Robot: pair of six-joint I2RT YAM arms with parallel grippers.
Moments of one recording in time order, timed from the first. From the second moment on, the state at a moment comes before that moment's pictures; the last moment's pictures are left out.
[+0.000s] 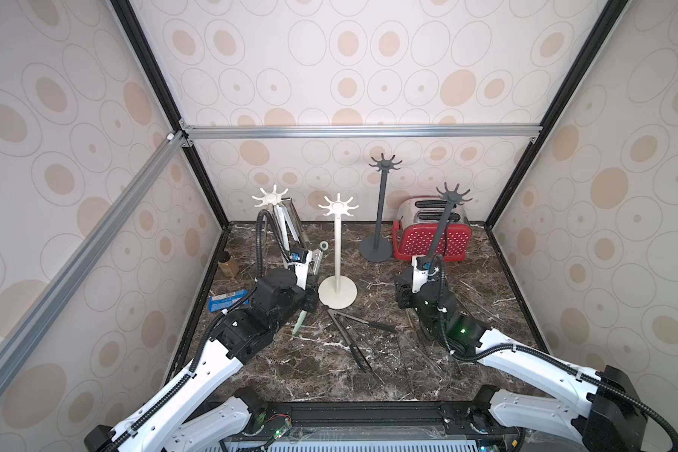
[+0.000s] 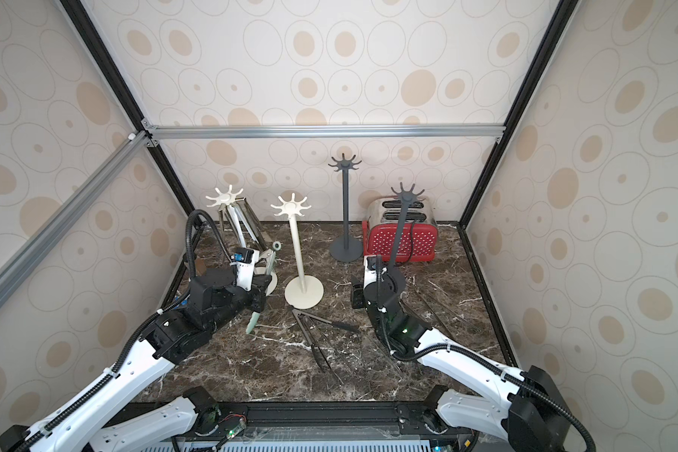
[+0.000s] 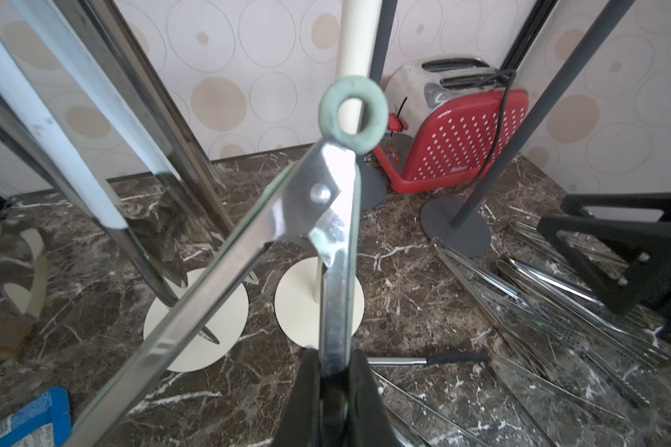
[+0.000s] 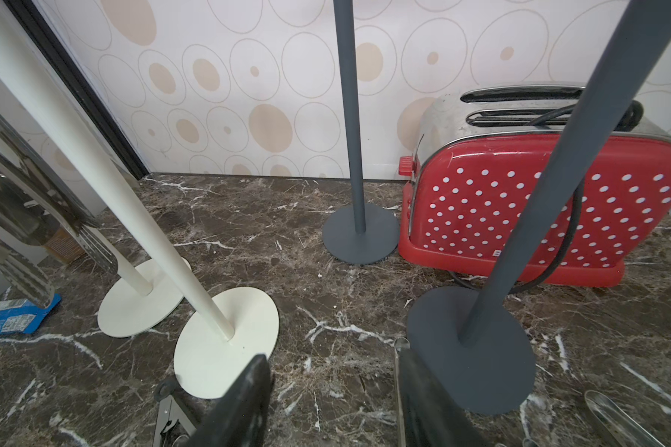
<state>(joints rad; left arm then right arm) -0.66 0.92 0.99 -0.49 -0.24 -0.19 0.77 1.10 0.70 0.09 0.49 0.28</state>
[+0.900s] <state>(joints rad) -0.67 1.04 1.25 -0.55 -0.26 -0.23 0.75 1.14 0.77 -0.04 0.34 0.26</state>
